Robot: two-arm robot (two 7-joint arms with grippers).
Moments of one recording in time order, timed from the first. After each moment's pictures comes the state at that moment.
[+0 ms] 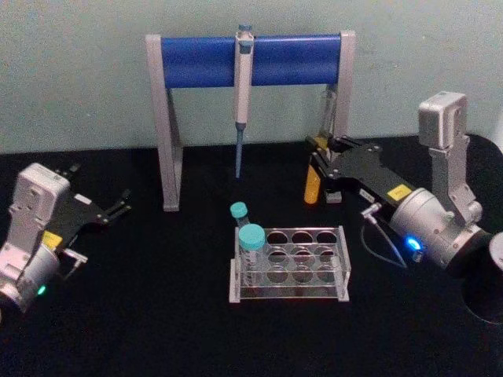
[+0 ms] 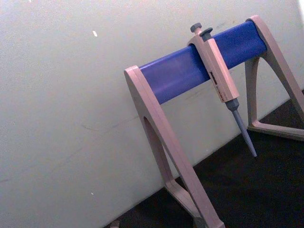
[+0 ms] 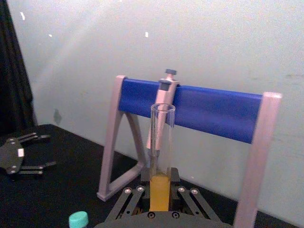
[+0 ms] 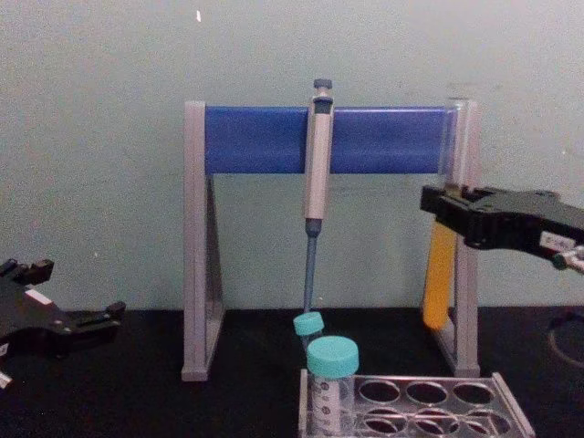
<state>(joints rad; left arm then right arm) -0.20 0.60 0.45 -1.41 -0.25 -0.12 0.03 0.22 0.36 -0.33 -1.56 0.39 0.03 0.34</state>
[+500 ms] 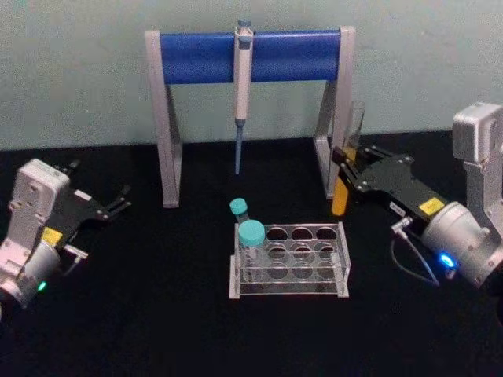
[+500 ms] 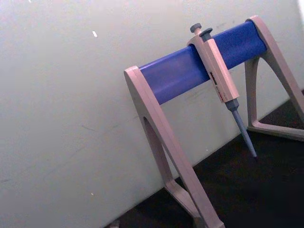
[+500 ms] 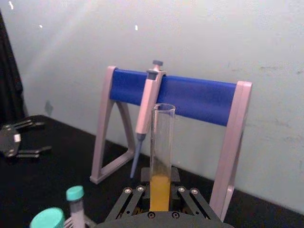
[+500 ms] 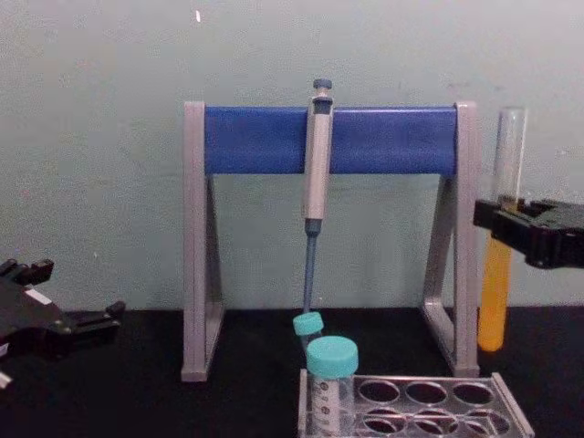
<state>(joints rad) -0.20 0.60 0.45 -1.41 -0.25 -0.12 0.03 0.10 0.42 -0.26 -1.68 0.39 0.07 0.31</state>
